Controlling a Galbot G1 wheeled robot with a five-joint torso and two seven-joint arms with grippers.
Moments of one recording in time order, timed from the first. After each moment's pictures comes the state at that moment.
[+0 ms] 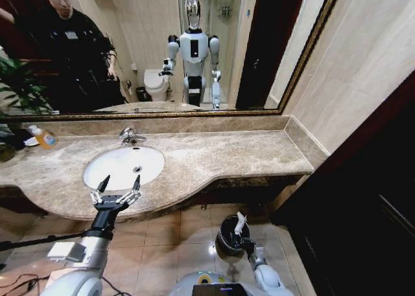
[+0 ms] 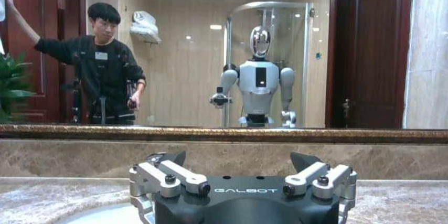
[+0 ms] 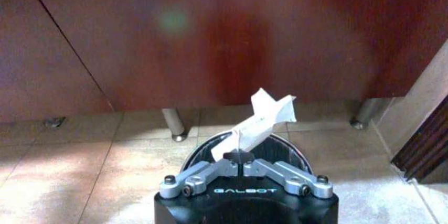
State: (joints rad) left arm 1.84 -1.36 -0.82 -2.47 -0.37 0.04 0.05; right arm -1.33 1.40 0.40 1.10 0.25 0.12 -0.05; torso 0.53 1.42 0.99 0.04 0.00
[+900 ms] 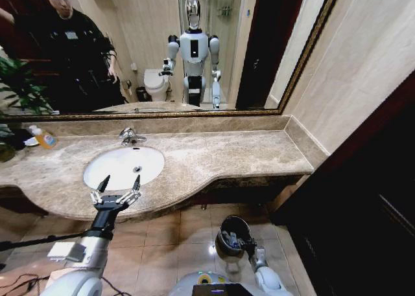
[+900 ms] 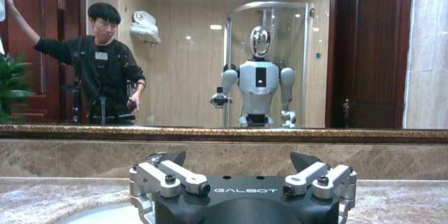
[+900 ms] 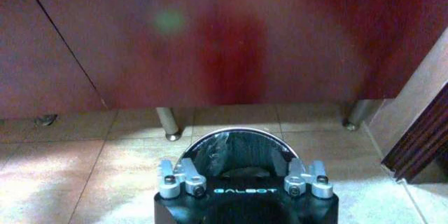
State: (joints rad) left arm 1.84 -1.36 -0.82 -2.47 -0.37 0.04 0.05; right arm -1.34 1.40 0.40 1.09 0.24 0.15 -0.02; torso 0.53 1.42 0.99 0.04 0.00
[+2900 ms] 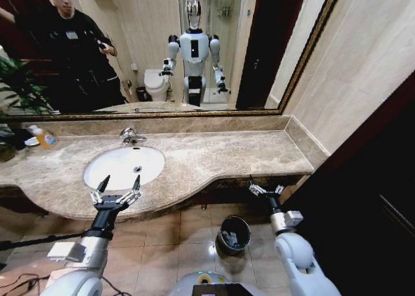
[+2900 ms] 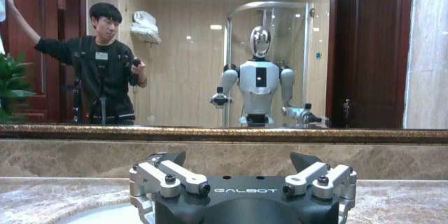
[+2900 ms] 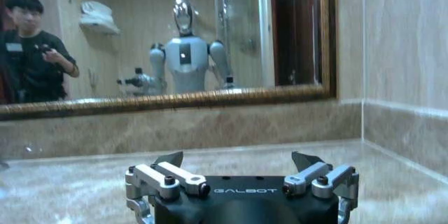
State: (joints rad) left arm 1.84 -1.36 -0.82 -2.47 -0.37 0.04 0.05; right arm -1.55 1.33 0.62 2.15 0.31 -0.01 0.02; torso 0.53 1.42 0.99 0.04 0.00
